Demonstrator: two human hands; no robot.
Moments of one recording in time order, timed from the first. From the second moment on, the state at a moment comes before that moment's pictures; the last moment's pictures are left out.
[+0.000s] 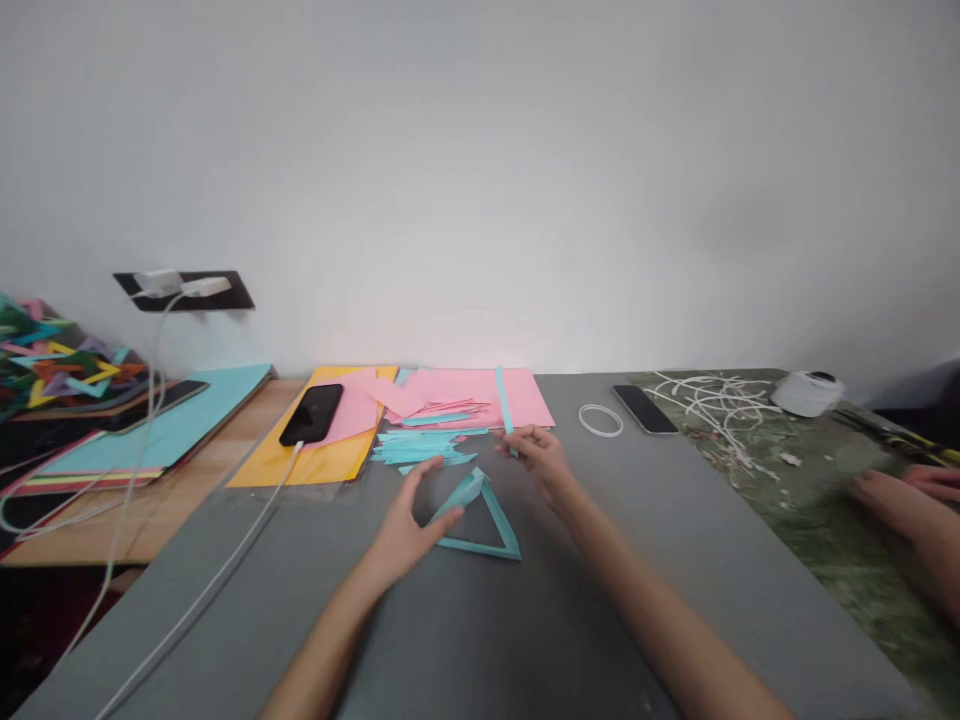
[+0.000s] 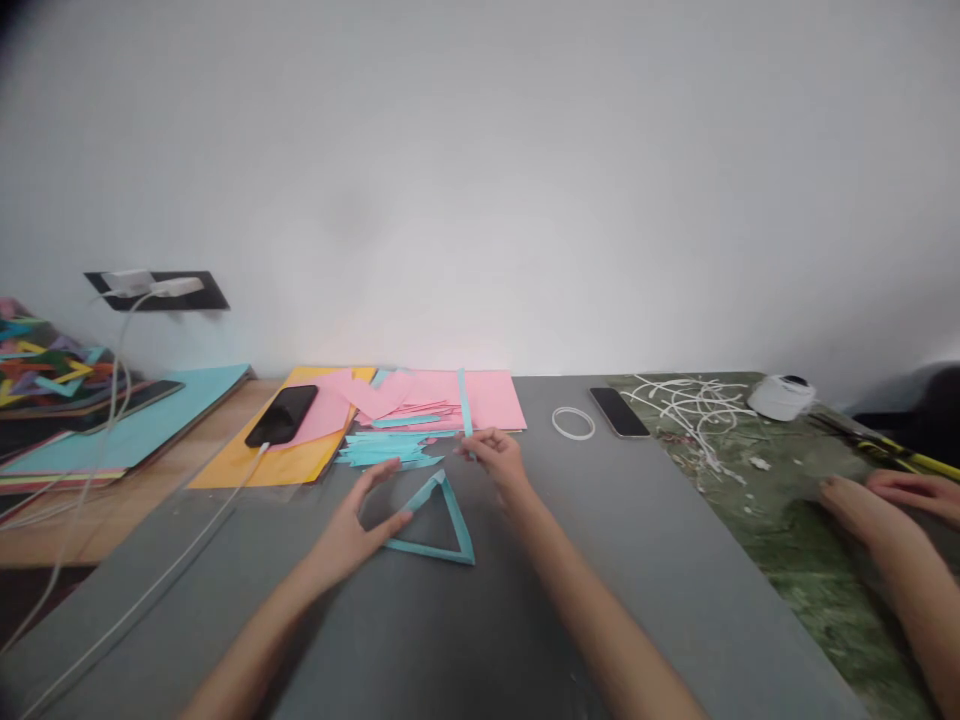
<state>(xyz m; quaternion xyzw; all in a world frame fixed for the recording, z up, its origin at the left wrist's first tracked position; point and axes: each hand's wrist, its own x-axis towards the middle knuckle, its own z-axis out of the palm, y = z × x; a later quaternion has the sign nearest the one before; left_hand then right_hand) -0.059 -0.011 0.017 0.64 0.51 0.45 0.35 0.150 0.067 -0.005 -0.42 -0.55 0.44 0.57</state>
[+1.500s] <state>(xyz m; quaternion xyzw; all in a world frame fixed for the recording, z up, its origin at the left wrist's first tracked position) -0.009 -0.011 0.025 0.54 0.52 0.58 0.32 0.139 -0.011 0.018 -0.42 -0.52 0.52 0.53</state>
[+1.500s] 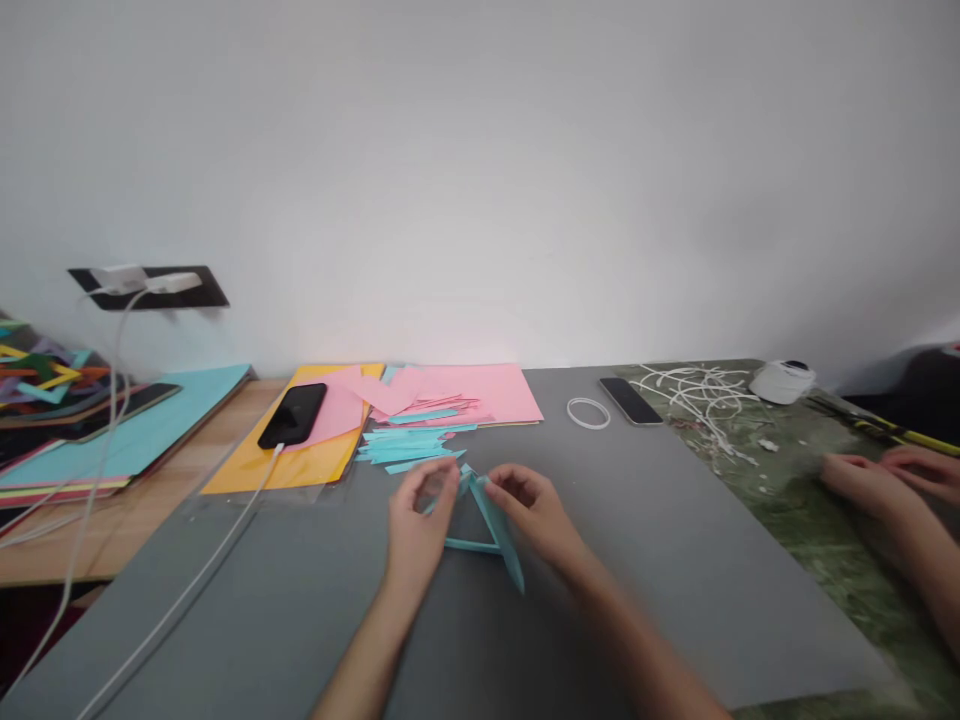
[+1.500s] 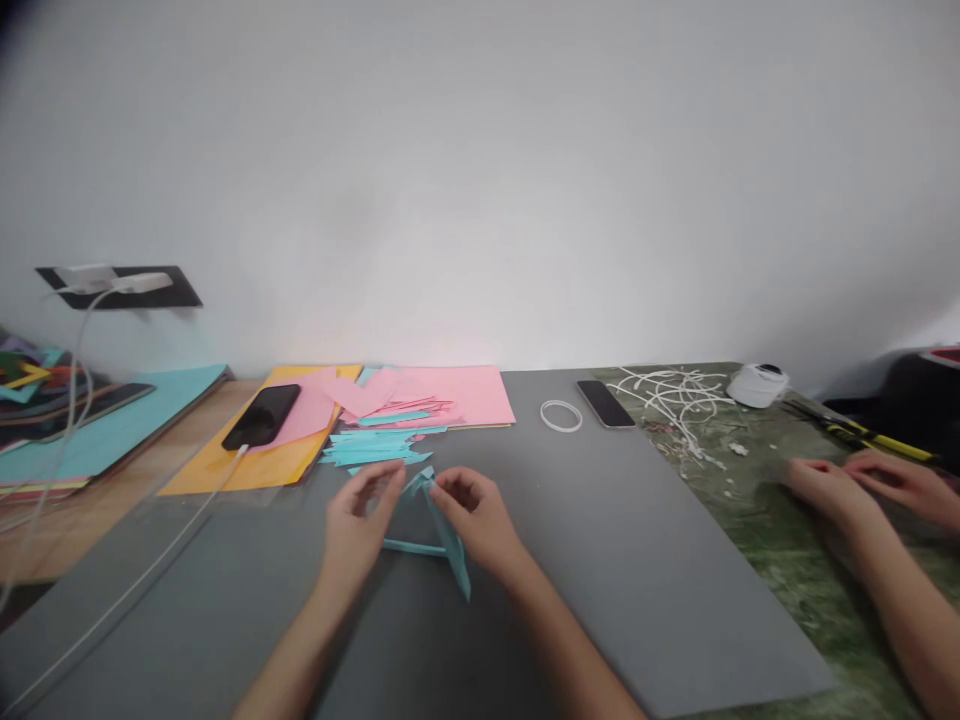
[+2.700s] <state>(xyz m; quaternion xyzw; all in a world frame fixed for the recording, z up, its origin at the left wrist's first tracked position) -0.024 0.027 0.010 0.27 0.33 0.53 0.74 0.129 0.027 0.051 -0.37 -0.60 0.52 0.48</state>
